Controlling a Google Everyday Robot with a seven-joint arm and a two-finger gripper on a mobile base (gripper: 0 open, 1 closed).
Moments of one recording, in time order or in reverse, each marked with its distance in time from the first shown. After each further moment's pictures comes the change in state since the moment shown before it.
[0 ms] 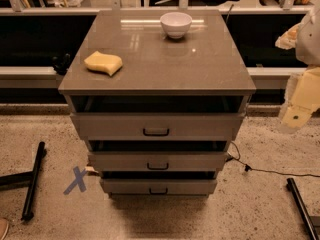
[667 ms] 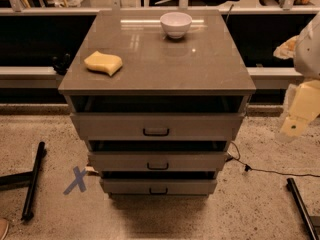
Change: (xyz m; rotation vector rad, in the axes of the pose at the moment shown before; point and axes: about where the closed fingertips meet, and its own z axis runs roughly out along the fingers) arm 0.005 0.005 0.017 -0.012 -0.016 -0.007
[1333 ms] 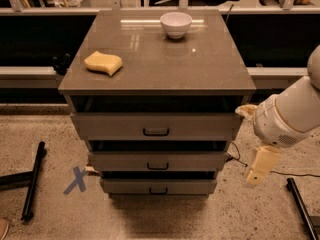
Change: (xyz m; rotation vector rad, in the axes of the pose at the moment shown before) arm 0.012 0.051 0.146 -0.130 -0.163 -0.077
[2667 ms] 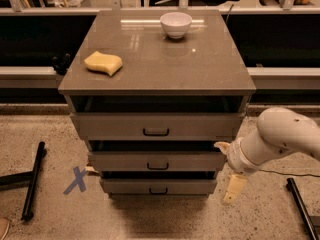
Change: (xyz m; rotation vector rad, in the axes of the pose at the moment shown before) arm 0.059 -0.006 0.180 -0.105 -0.061 -0.037
